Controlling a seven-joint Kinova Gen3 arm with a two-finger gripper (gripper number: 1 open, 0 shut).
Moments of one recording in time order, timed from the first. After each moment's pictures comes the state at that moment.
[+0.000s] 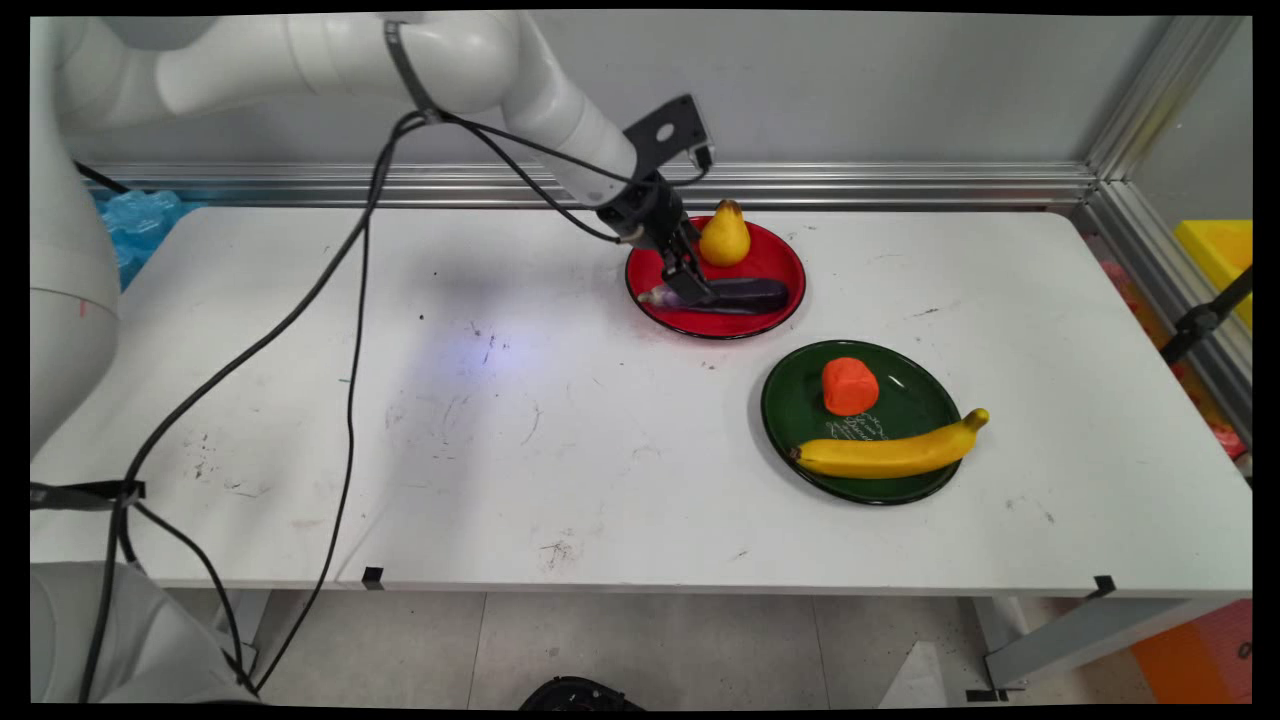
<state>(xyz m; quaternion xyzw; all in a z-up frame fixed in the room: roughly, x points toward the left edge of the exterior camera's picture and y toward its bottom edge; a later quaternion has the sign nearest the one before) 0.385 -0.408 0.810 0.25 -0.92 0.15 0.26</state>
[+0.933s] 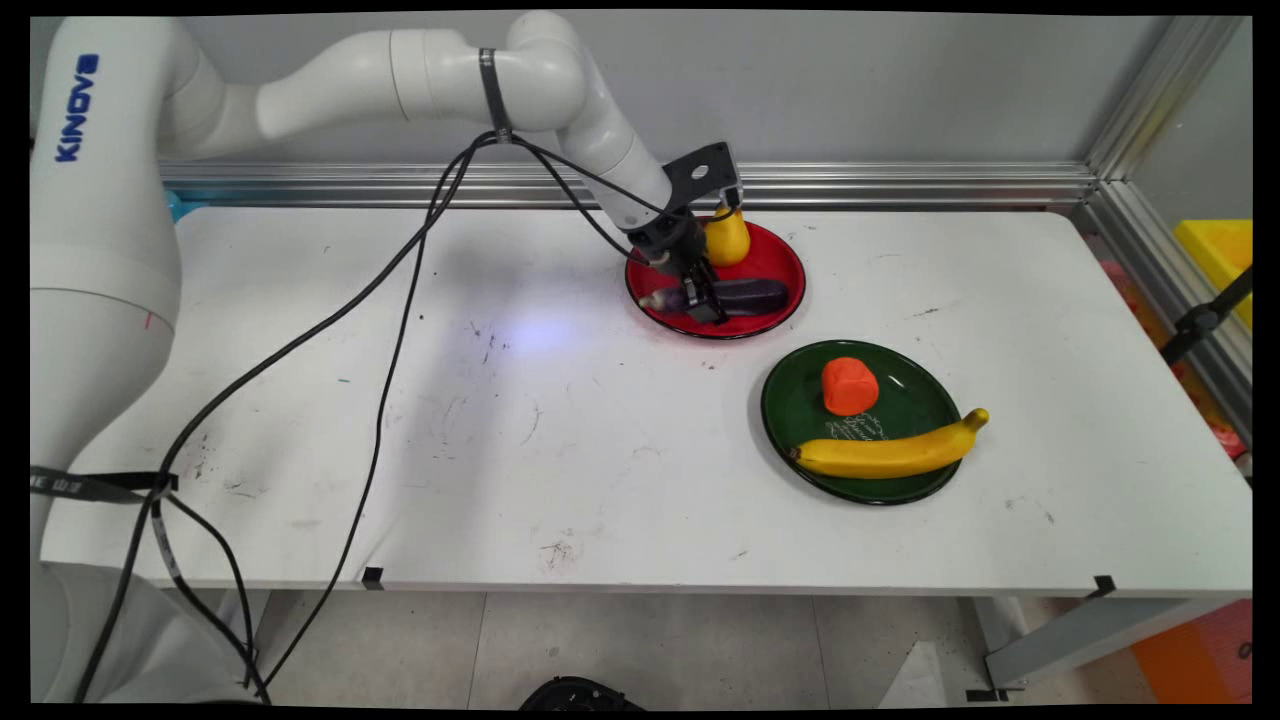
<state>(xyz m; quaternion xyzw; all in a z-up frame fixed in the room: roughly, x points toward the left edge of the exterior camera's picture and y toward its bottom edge) 0.365 -0.458 0.762 0.22 -0.94 0.10 0.23</state>
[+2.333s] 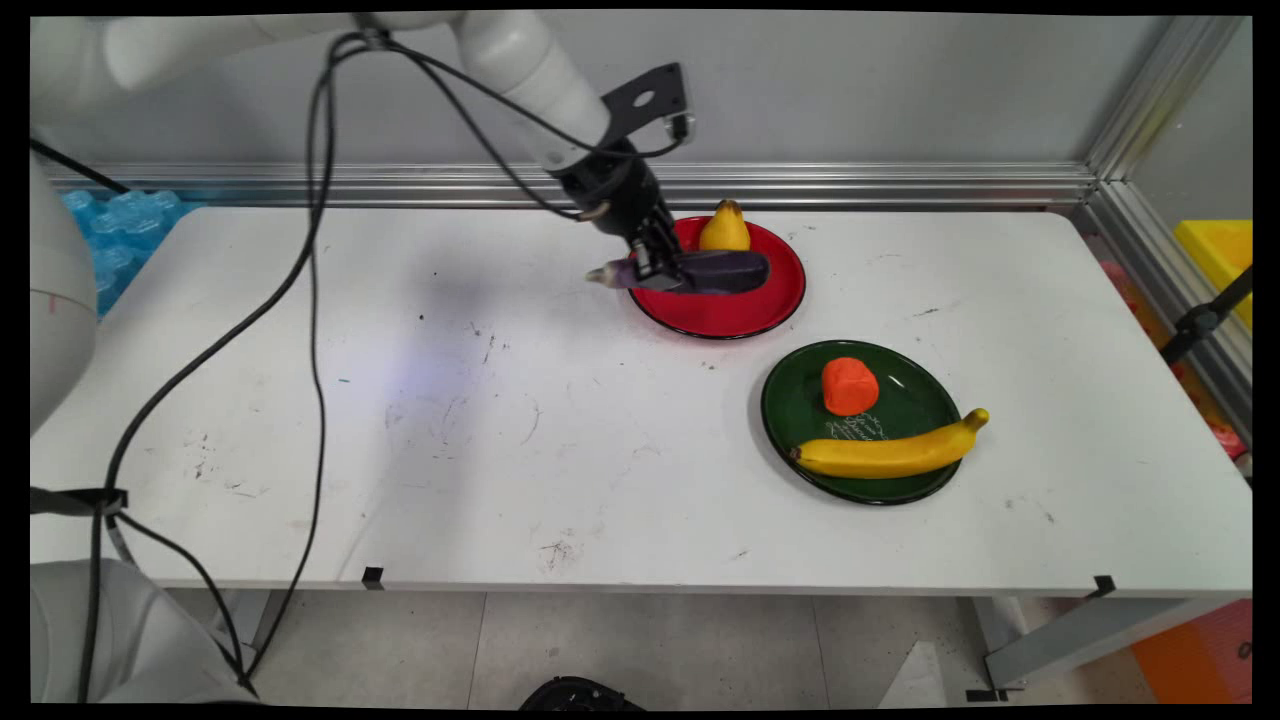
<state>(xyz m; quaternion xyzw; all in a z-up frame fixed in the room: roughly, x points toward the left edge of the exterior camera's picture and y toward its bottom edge) 0.397 -0.368 0.876 0.20 -0.95 0.09 0.24</state>
